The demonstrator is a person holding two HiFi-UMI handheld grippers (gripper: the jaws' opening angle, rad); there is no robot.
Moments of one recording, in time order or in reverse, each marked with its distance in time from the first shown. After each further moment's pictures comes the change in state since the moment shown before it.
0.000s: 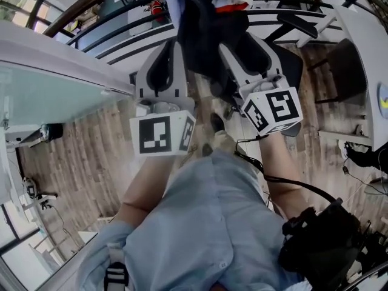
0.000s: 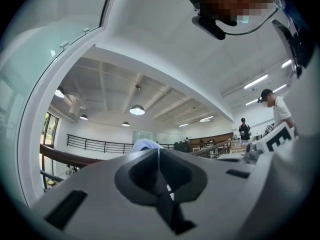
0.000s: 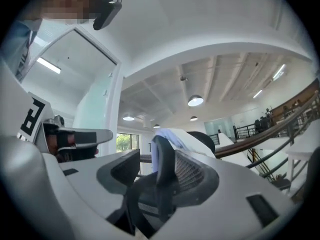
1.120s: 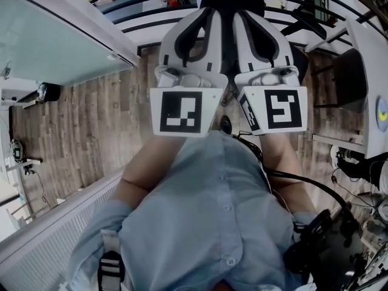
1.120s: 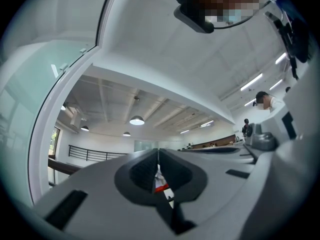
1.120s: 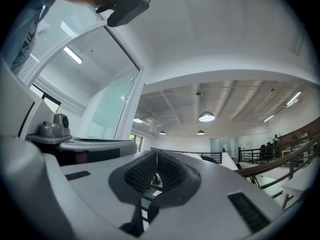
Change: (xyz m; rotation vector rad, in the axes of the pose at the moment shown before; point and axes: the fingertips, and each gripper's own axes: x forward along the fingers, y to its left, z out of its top) left arm -0.075 -0.047 0.059 0.022 -0.096 0.022; right arm -0.054 0.108 0.079 -0.219 -0.077 0.048
